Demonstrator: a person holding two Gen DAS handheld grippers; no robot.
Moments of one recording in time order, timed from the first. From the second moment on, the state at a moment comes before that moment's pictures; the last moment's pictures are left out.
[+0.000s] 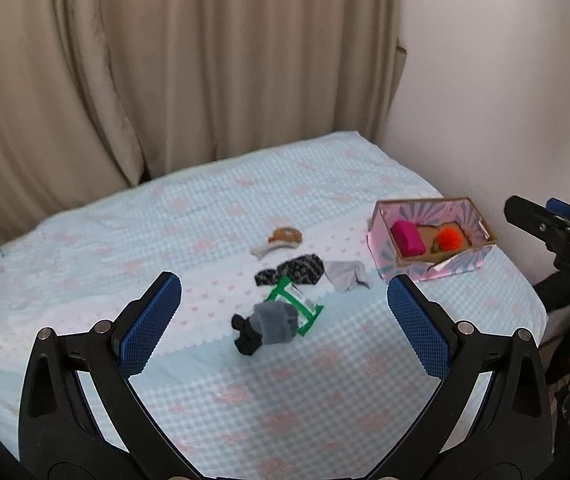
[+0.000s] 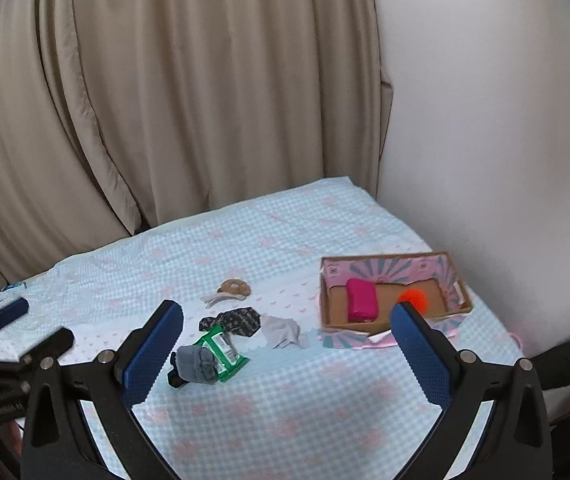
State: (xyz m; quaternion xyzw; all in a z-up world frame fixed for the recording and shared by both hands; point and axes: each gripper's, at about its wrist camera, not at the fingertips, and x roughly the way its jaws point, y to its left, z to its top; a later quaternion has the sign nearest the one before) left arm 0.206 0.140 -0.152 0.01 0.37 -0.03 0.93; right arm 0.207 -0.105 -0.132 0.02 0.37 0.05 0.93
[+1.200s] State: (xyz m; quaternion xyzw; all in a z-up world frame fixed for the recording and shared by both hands) left arm 0.334 0.149 -0.472 0.01 0.46 -0.01 0.89; right arm 0.361 -0.049 -0.492 -0.05 0.47 0.02 0.88
